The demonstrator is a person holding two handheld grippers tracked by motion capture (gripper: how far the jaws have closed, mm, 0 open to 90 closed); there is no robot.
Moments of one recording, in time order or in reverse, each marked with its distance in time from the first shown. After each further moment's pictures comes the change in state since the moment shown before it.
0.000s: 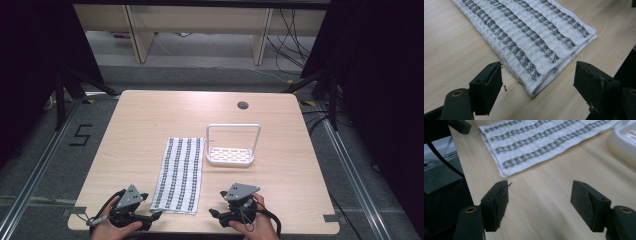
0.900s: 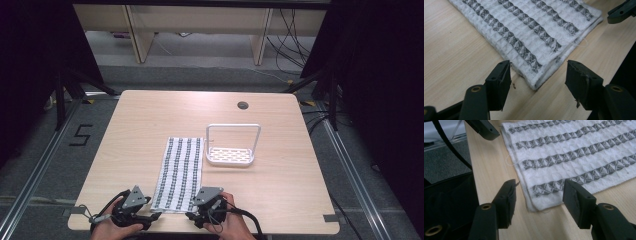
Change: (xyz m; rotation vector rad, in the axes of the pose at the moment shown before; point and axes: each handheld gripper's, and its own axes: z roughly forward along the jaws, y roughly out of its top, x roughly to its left) left arm 0.000 0.000 0.008 0.080 0.001 0.063; right arm 0.033 0.030 0.056 0.071 0.057 -0.142
